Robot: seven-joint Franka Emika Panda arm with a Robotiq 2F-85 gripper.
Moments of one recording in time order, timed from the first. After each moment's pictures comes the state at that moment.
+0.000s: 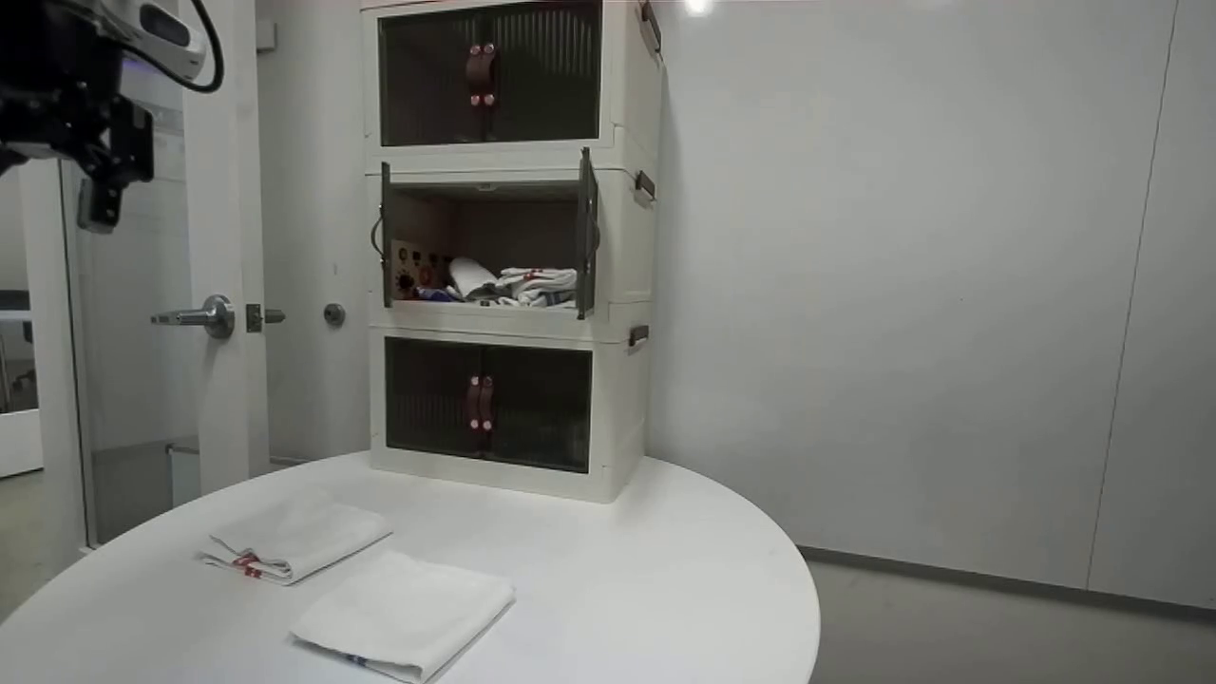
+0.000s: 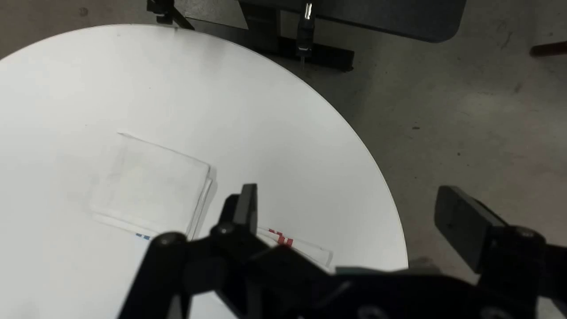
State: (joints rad) arm 0.14 -0.35 0.18 -2.50 0.05 1.97 0.08
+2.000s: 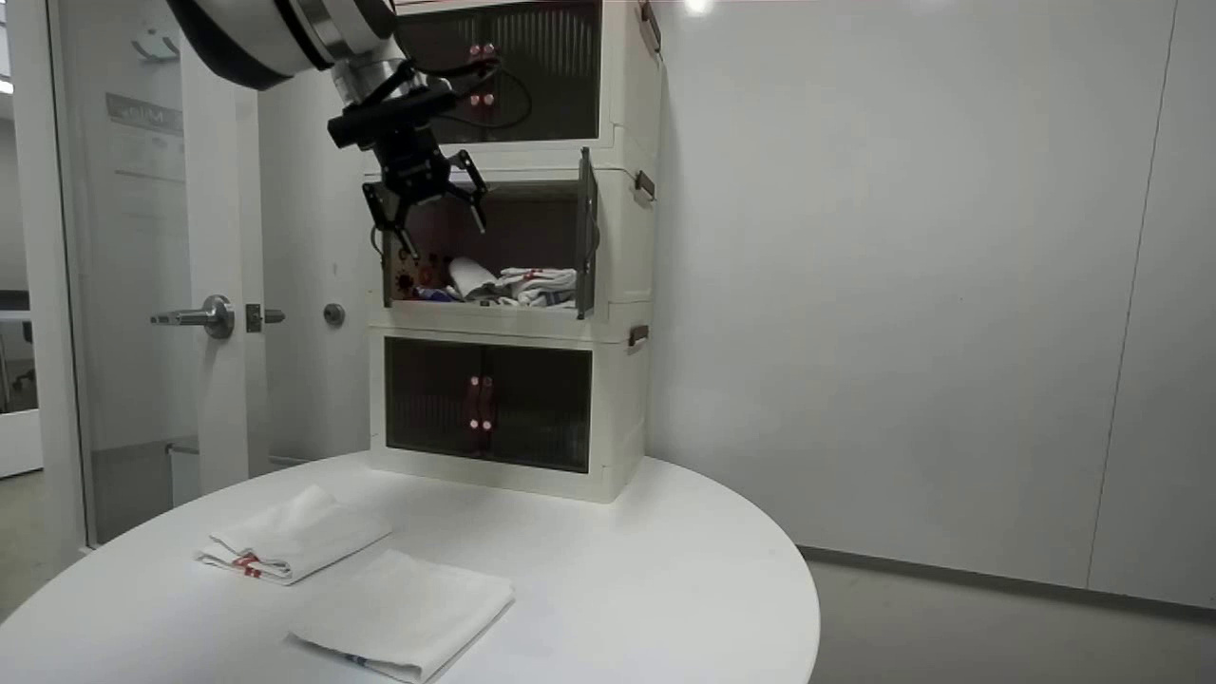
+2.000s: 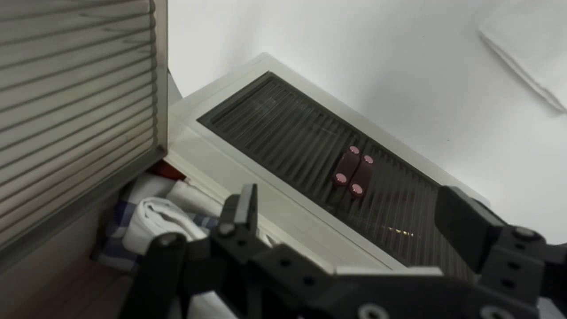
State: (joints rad) arm -0.02 0.21 0.02 -1.95 -0.53 2.49 -0.04
